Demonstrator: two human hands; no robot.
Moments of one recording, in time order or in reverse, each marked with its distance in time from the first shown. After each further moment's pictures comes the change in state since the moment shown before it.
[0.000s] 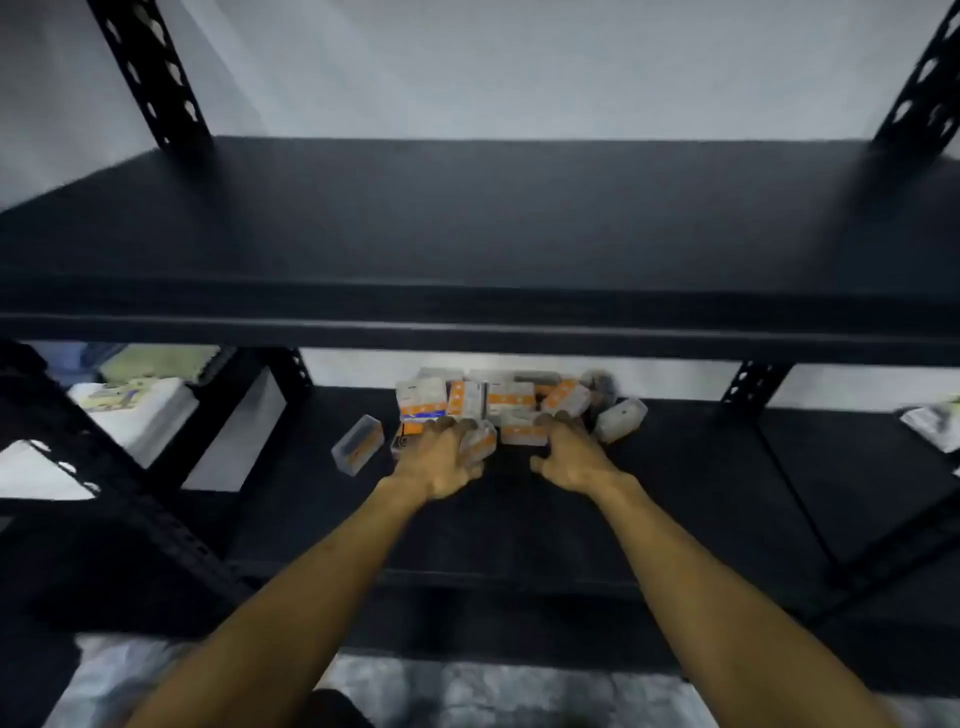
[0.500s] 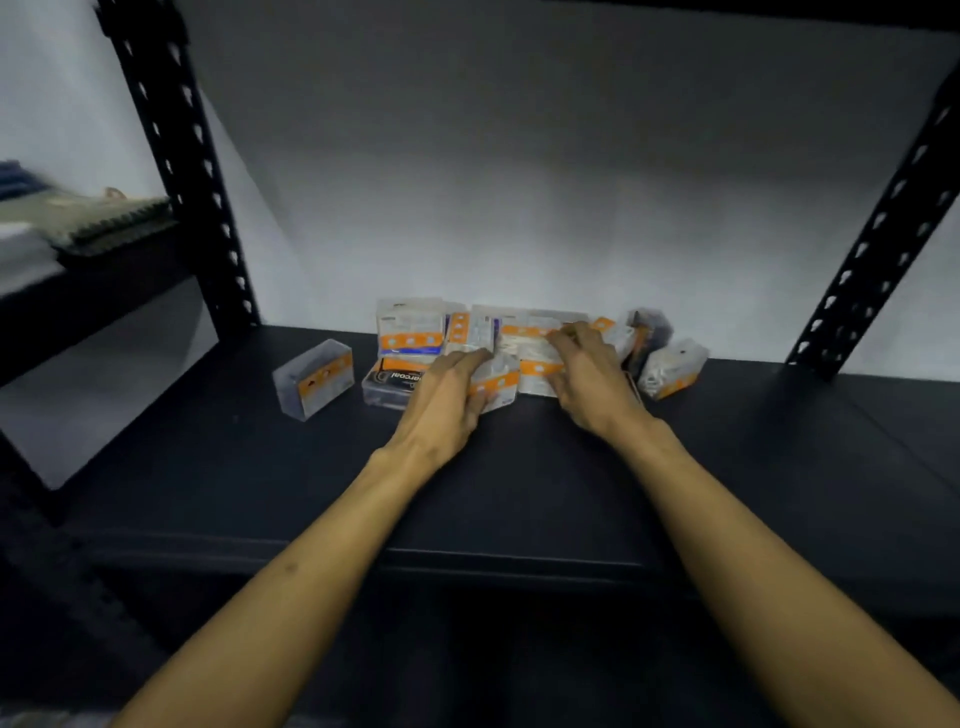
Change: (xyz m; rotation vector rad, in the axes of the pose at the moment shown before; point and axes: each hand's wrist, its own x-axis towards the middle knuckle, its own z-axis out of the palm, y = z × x) left_hand 0.076 -0.065 0.127 -0.220 0.558 0.352; right_hand 0.090 0.049 0.096 -0.232 0.520 -0.232
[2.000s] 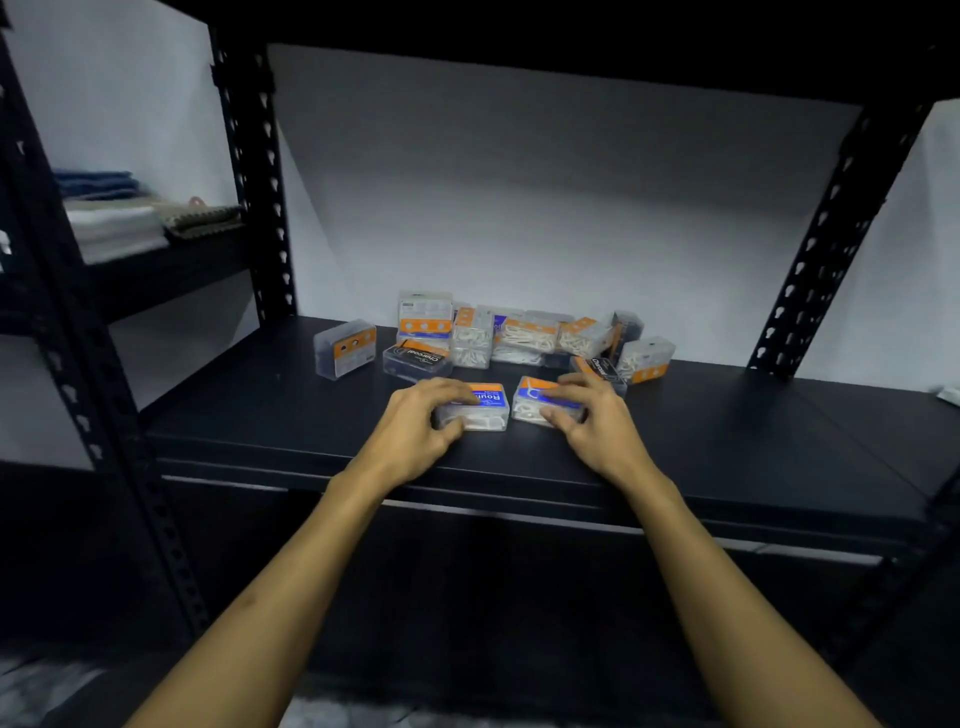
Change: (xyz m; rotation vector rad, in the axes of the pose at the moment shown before) left_hand -0.112 0.024 -0.036 -0.129 0.048 0.036; right_hand -0.120 -0.015 -0.005 0.428 0.143 0.018
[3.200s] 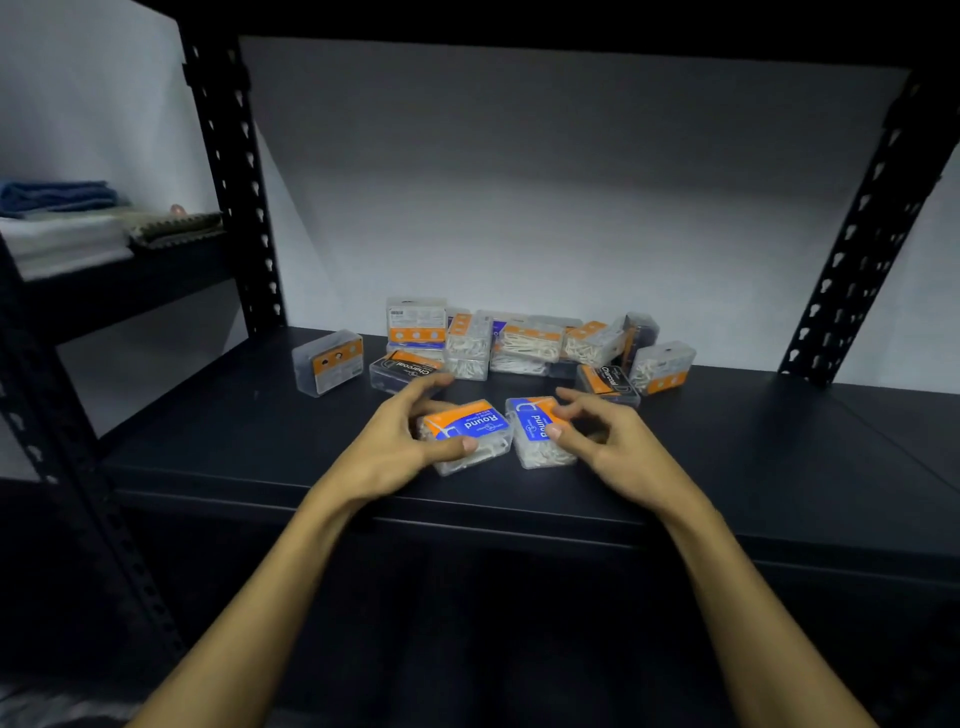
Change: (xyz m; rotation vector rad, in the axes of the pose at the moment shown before) left_hand 0.015 -0.005 0.000 -0.399 -0.147 -0.302; right_hand 0.005 0.018 -0.012 0.295 -0.180 0.092
